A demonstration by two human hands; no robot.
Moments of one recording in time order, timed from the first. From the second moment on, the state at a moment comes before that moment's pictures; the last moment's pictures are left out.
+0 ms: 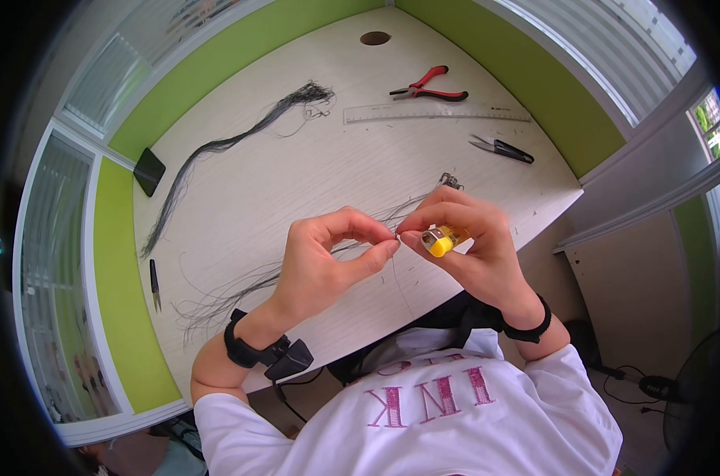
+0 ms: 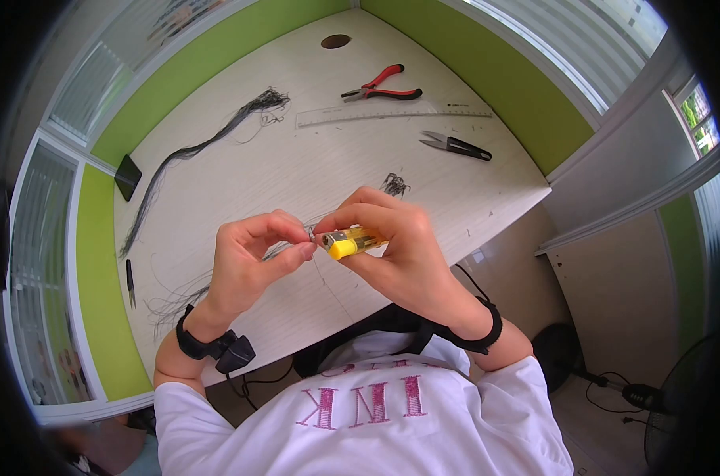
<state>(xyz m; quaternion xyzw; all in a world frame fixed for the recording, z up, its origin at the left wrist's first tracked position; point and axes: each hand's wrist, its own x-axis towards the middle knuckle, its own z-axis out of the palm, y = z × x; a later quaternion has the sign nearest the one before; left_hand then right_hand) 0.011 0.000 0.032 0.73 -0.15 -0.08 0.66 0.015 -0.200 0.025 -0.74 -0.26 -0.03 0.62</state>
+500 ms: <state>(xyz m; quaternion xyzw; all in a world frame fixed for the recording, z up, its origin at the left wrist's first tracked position) 0.008 -0.002 0.032 0.77 -0.17 -0.02 0.61 0.014 -0.199 0.024 -0.74 -0.26 0.01 0.63</state>
